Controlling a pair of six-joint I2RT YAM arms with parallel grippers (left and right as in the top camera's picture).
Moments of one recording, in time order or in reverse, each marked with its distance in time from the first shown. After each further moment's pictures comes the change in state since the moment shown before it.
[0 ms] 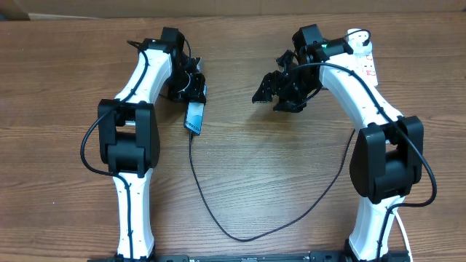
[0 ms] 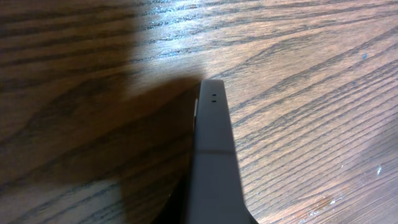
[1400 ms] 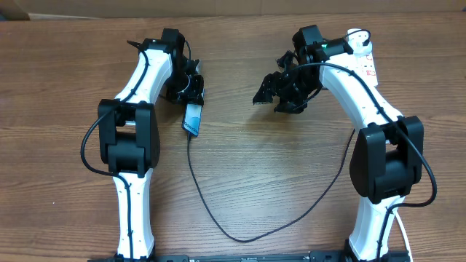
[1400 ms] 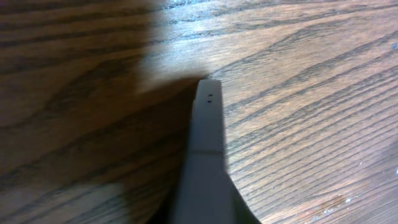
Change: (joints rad) left arm -0.001 0.000 0.000 -0.026 -0.042 0.000; right arm 0.000 0.000 0.000 -0.023 0.012 -0.002
